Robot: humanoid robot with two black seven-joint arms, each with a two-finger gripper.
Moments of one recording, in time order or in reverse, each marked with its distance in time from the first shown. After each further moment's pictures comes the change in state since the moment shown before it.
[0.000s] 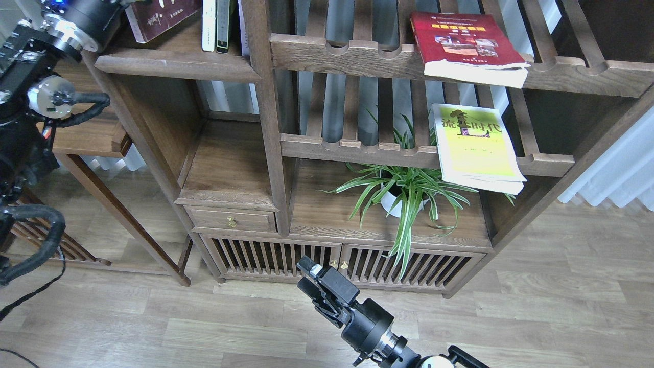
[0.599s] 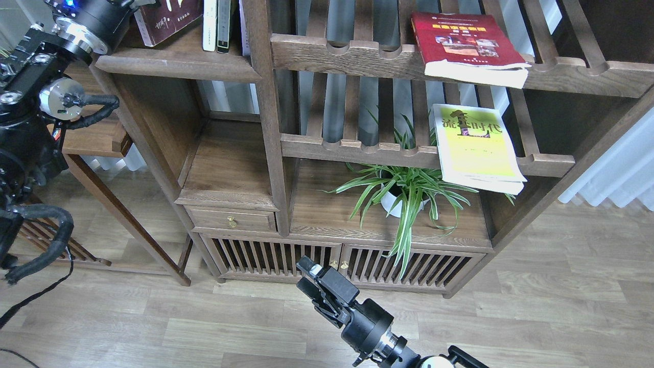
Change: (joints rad) left arm 0.000 -0.015 -0.002 0.002 -0.042 0.012 0.000; right arm -0.023 0.000 0.000 0.039 -0.005 0.000 0.000
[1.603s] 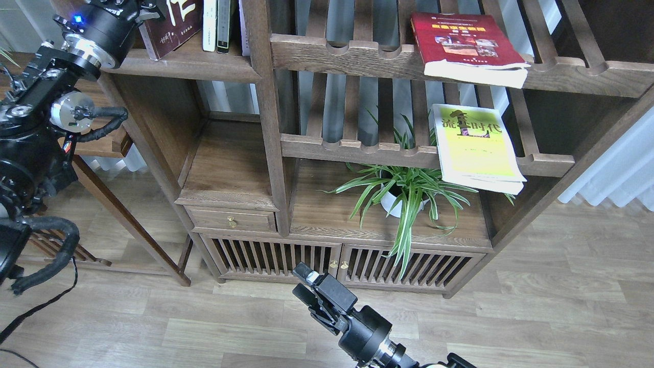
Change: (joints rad) left arm 0.054 -0.007 0.021 -0.013 -0.033 0.025 0.000; right arm -0.012 0.000 -0.009 0.000 -0.012 0.000 0.000
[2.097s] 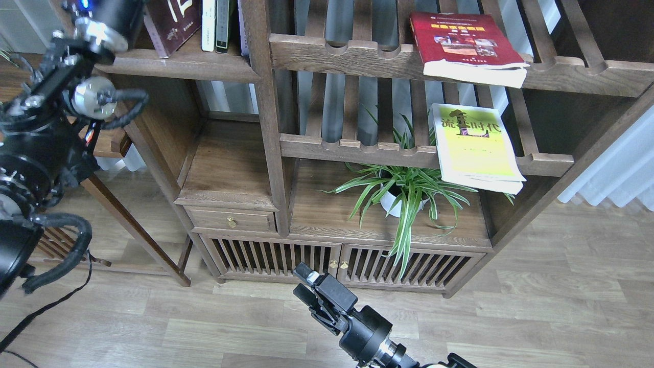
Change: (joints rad) left arm -0.047 -0.033 0.007 -0.118 -0.132 0.169 0.000; right arm 0.000 0.000 0.001 -0.002 -0.001 0.000 0.000
